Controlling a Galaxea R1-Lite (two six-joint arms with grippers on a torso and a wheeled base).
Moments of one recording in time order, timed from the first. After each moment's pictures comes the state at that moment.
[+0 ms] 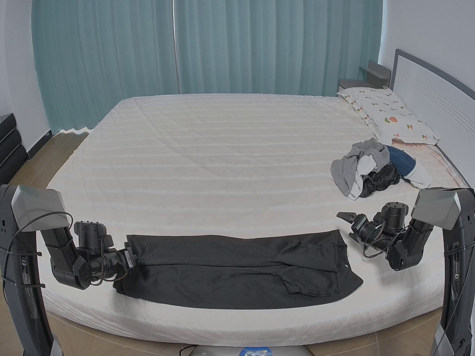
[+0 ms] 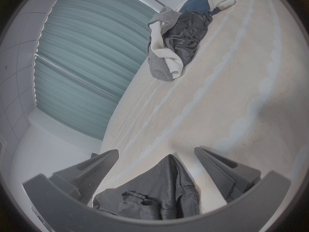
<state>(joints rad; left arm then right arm) 0.05 2.34 -0.57 -1.06 -0.21 -0.32 0.01 2.53 -0.87 -1.27 0.32 0.88</state>
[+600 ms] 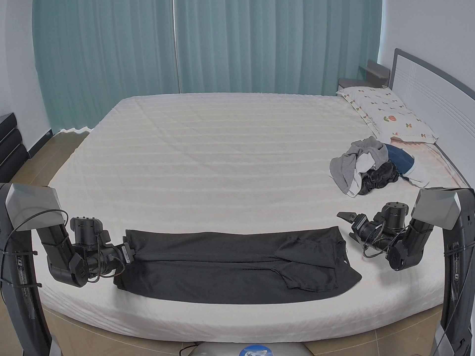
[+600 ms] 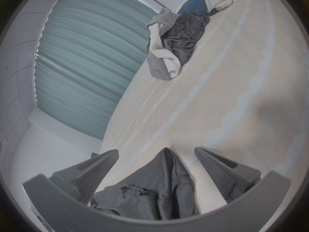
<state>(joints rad) 0.06 2.31 -0.57 -1.06 -0.22 -0.33 0.01 2.53 -0.87 -1.27 0.32 0.88</state>
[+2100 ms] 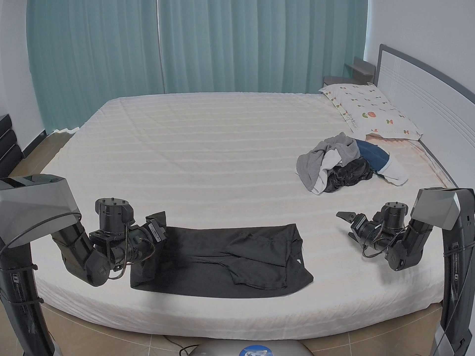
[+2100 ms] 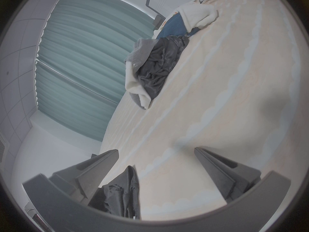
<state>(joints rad) -0.23 2.18 -0.63 -1.05 -0.06 -0.68 0.01 2.53 -0.87 -1.28 0.32 0.88</state>
